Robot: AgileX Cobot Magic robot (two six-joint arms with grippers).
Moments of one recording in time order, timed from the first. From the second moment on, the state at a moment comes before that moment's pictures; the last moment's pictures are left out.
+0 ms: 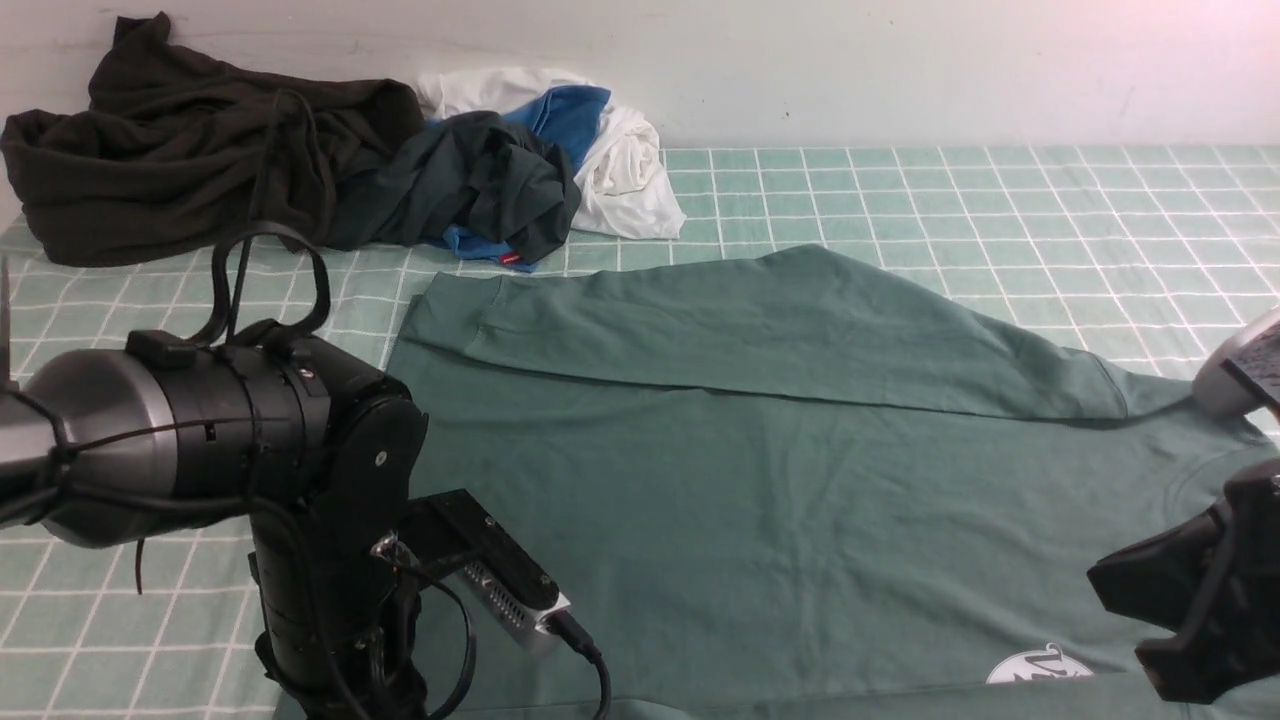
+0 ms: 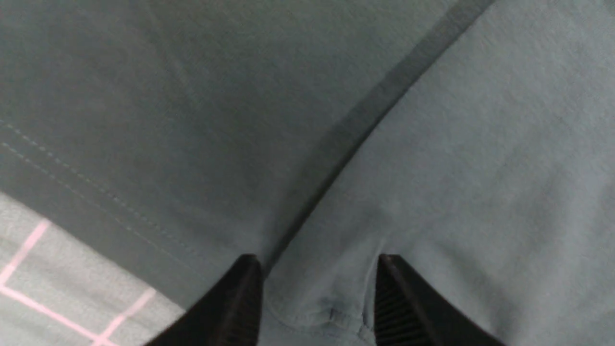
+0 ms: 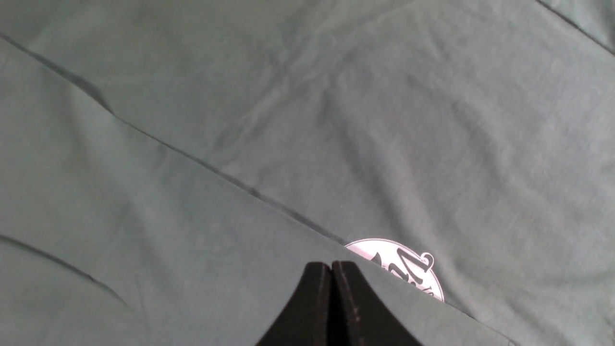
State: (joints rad) right arm 0.27 1.01 -0.74 0.30 0.89 -0.41; left arm -0.50 1.68 -0.92 0.06 1.01 0.27
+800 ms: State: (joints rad) right arm 0.27 1.08 -0.73 0.31 0.89 -0.41; left arm -0.50 1.73 -1.11 0.07 1.06 0.31
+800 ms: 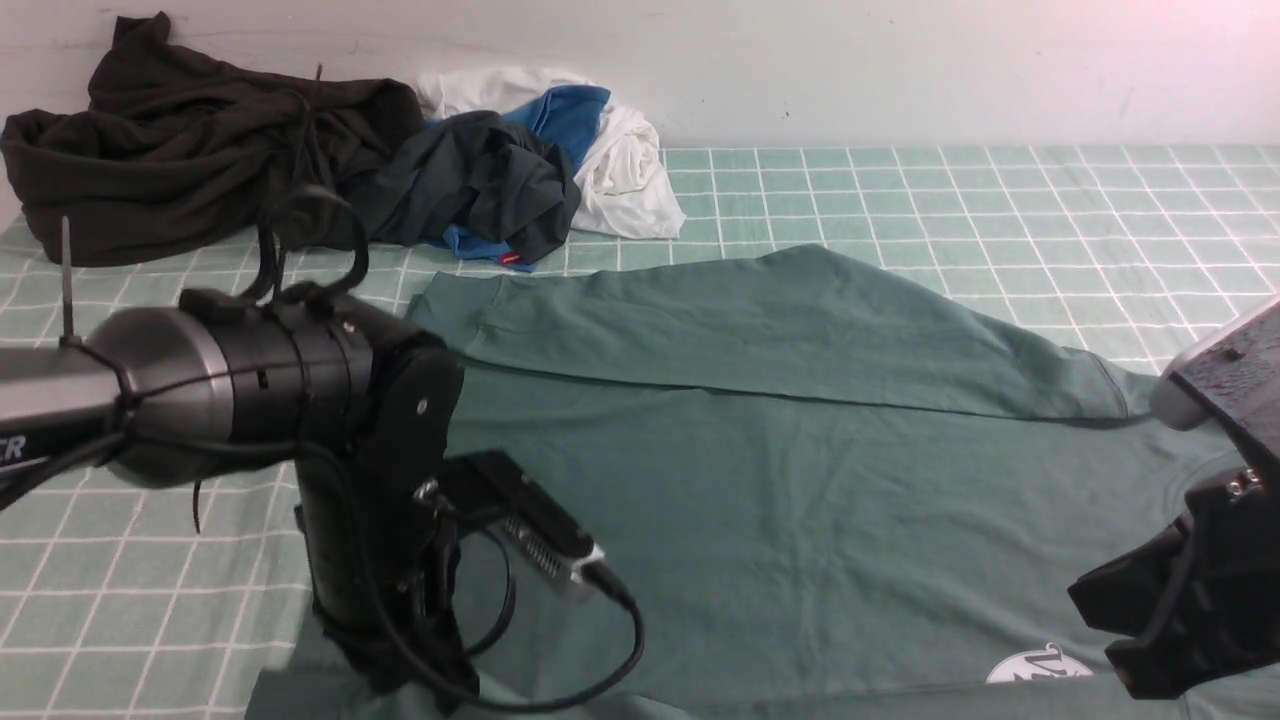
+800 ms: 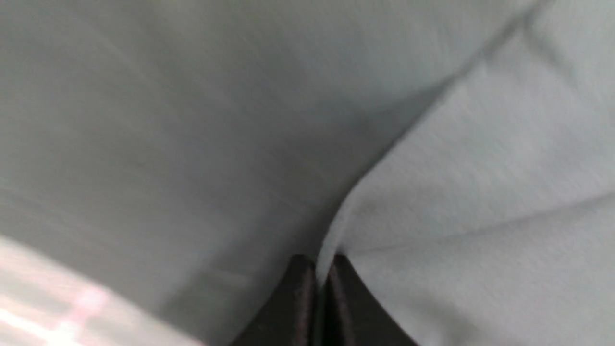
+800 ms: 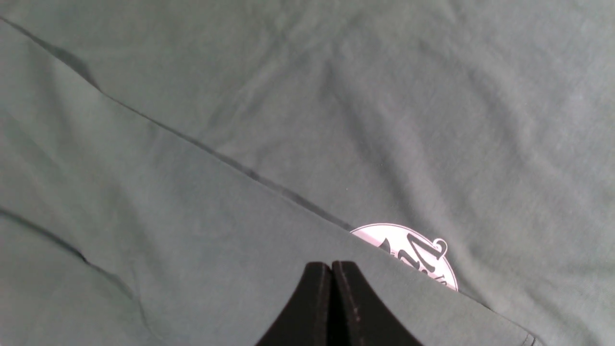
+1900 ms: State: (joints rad) right arm 0.18 1.38 -0.61 -0.29 0.71 0.34; left arm -0.46 2.03 -1.76 0.12 1.22 0.35
